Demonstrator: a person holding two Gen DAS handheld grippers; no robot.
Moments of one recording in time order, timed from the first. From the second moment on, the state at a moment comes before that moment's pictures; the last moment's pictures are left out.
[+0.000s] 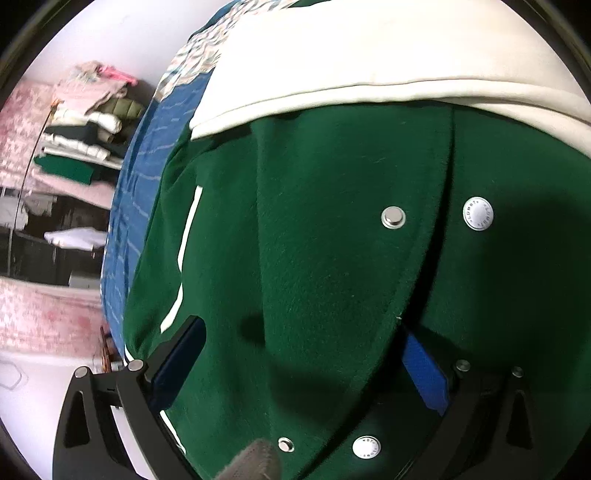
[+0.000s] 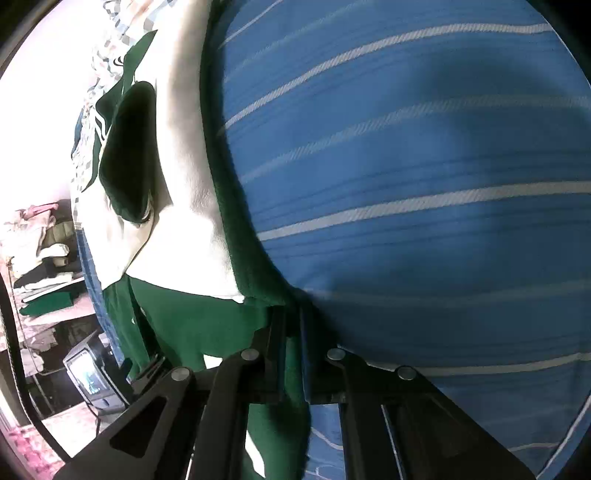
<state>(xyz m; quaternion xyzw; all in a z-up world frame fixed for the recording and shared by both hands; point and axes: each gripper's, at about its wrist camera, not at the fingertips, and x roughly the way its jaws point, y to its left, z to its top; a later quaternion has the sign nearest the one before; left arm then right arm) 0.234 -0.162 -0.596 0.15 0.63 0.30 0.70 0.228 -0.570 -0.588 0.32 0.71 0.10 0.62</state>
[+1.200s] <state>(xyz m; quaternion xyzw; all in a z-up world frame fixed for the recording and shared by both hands) 0.092 -0.418 -0.604 0.35 0.60 0.26 0.67 0.193 -0.632 -0.523 0.13 0.76 0.07 0.63</state>
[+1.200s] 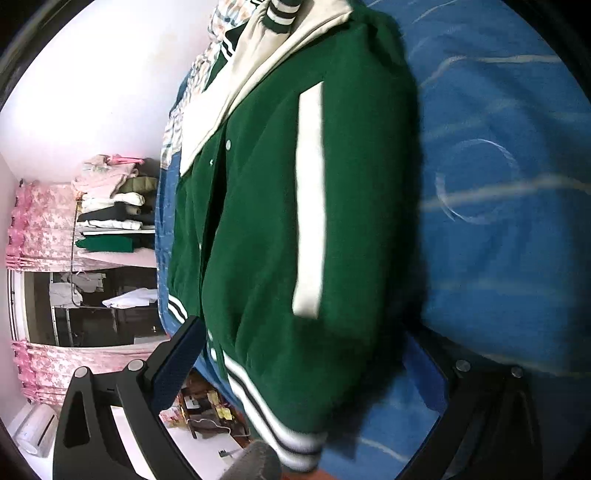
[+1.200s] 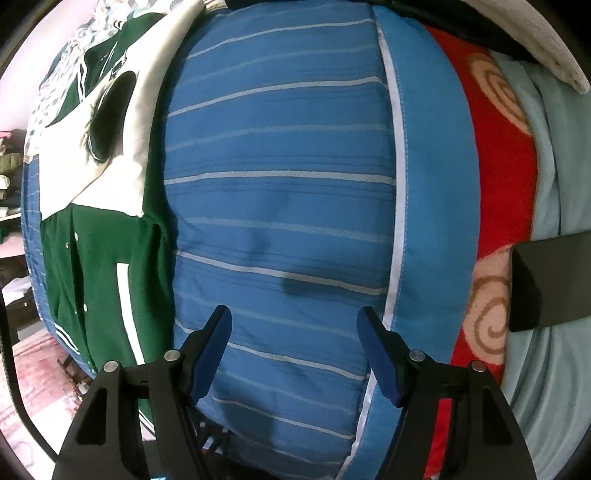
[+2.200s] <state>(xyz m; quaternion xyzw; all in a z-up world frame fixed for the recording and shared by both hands) 0.116 -0.323 -0.526 0.21 0.58 0.29 0.73 0.361 -0.522 -0.602 0.43 0.65 0.31 0.55</state>
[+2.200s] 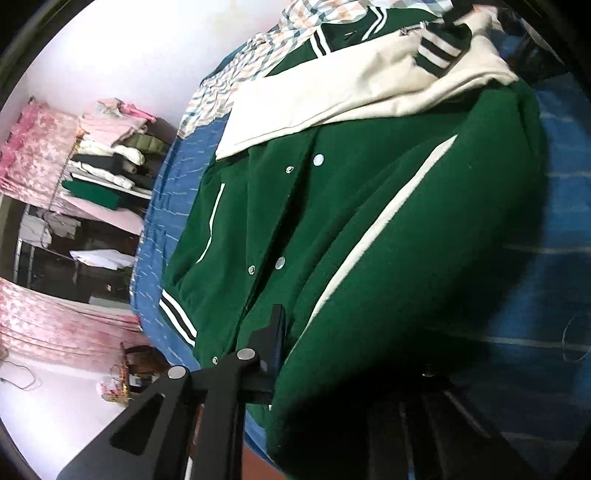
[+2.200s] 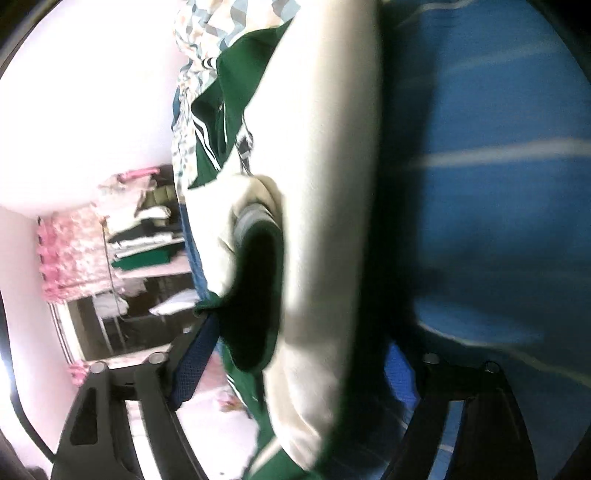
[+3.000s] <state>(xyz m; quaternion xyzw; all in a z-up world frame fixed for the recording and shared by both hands) 0.127 0.042 -0.467 -0.16 0.59 0.25 0.75 0.457 -0.146 -0.374 0.19 0.69 0.24 0.66</state>
